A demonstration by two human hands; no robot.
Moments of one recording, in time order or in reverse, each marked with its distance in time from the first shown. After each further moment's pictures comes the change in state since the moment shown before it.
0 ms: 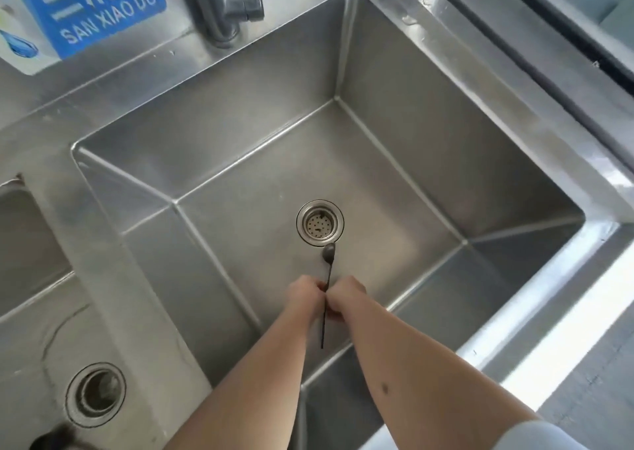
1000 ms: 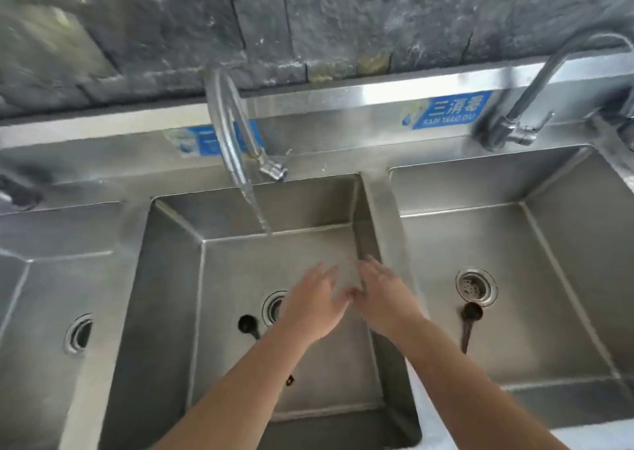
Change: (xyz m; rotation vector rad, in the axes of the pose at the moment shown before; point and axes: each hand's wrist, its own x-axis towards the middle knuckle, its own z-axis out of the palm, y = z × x) left_hand -0.254 -0.215 -0.220 0.134 0.583 0.247; right_hand -0.291 -0.107 0.150 -0.729 0.117 -1.066
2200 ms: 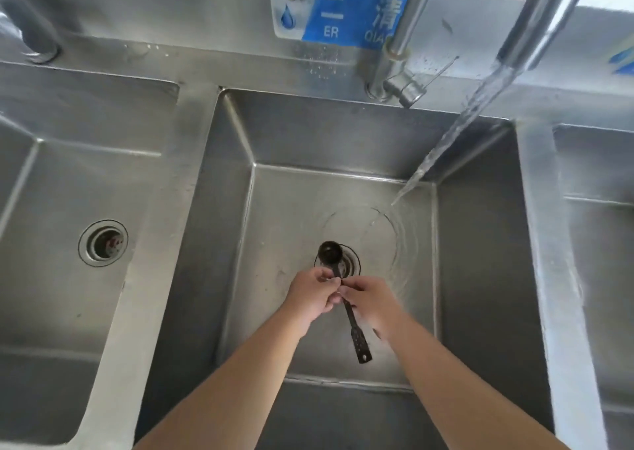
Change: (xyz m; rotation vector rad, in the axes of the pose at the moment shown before) left_hand -0.010 -0.205 0.065 -1.298 -0.060 -0.659; right_hand 0.067 -0.066 0.226 0.682 -0.325 0.259
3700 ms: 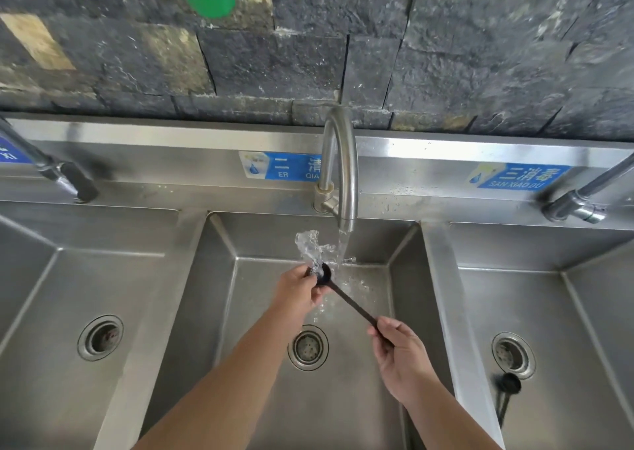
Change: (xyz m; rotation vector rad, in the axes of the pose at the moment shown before) left_hand -0.067 0.171 0.063 -0.194 0.058 0.230; right_hand -0.085 -0.068 -0.120 1.152 0.186 -0.010
